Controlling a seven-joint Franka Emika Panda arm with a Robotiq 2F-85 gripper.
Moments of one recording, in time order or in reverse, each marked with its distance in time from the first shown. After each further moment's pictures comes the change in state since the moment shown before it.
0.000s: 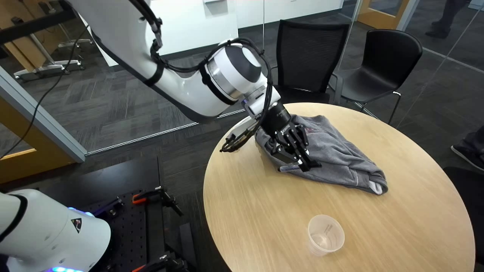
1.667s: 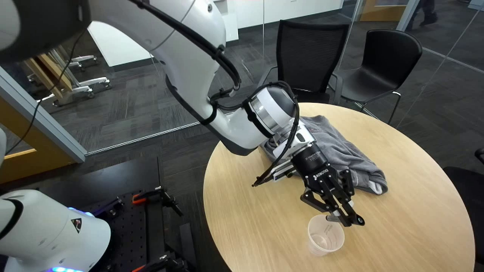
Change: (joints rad) arm -0.184 0.324 0.091 0.274 -0.182 -0.390 0.474
